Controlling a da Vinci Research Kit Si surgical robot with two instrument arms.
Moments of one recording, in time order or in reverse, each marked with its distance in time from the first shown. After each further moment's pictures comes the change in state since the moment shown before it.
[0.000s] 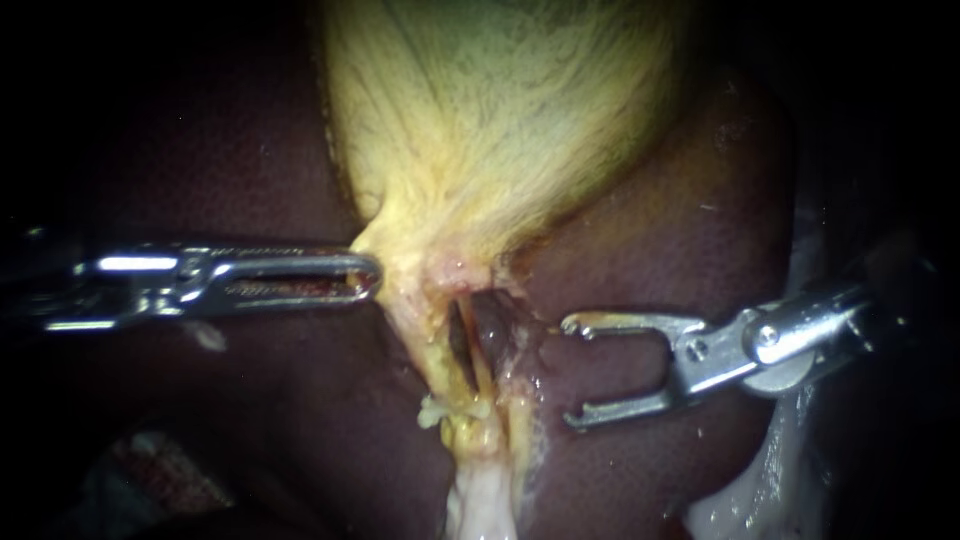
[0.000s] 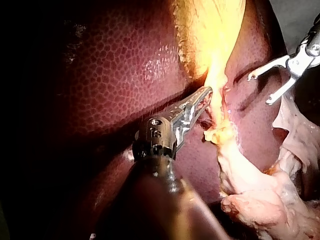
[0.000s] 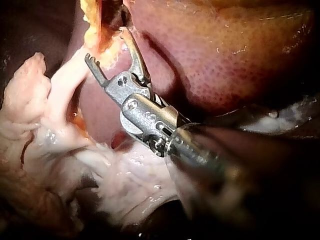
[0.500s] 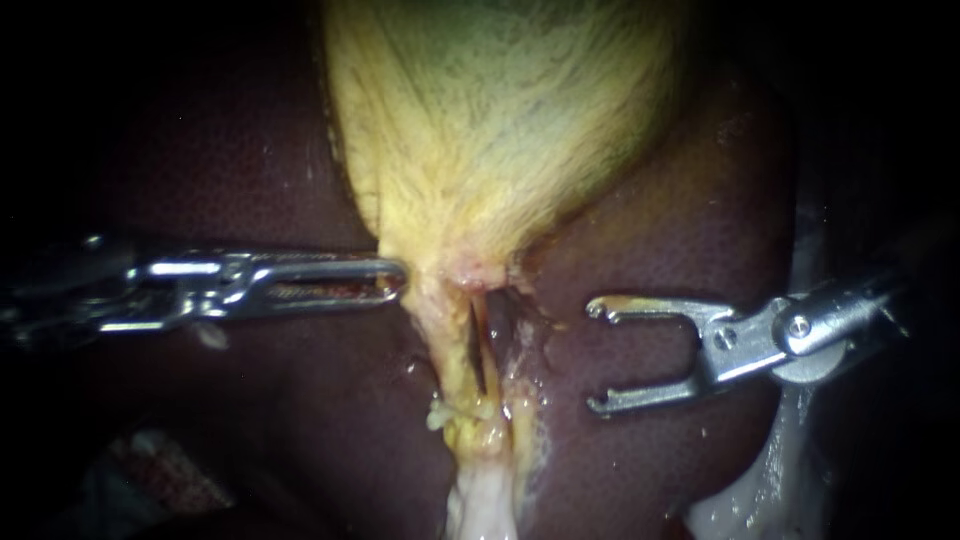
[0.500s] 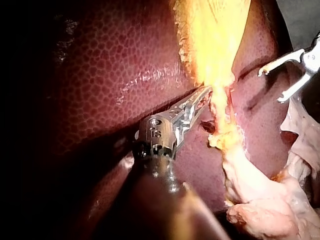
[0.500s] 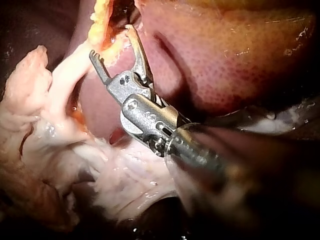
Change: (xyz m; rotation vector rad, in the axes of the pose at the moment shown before) right arm 0.000 0.000 0.000 -0.009 -0.005 -0.027; left arm 0.003 0.003 0.007 -0.002 0.043 0.023
